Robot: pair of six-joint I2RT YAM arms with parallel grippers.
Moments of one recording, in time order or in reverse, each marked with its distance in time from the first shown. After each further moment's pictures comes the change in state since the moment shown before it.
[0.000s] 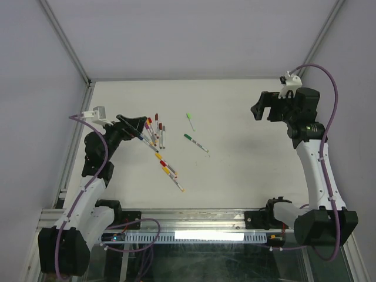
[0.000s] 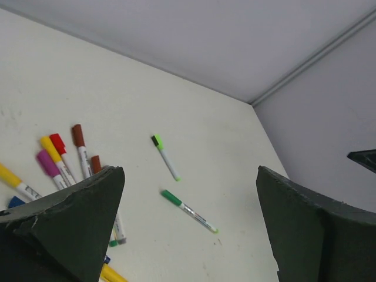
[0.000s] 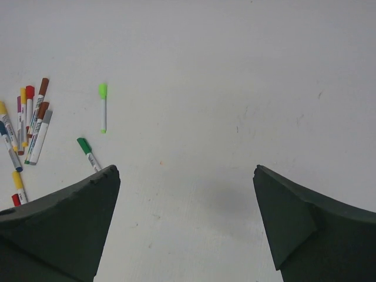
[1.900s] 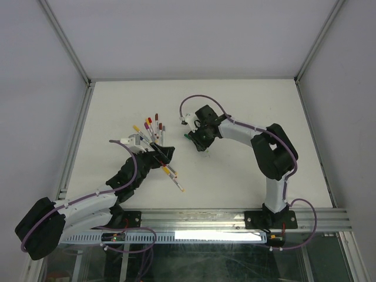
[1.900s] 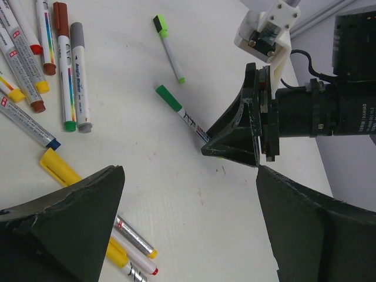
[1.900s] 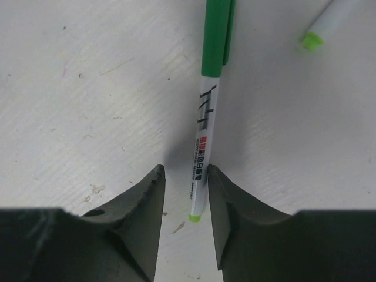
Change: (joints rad) left arm -0.694 0.068 -0.255 0.084 -0.640 -0.161; right arm 0.669 0.800 0.181 -0.053 0.094 -0.299
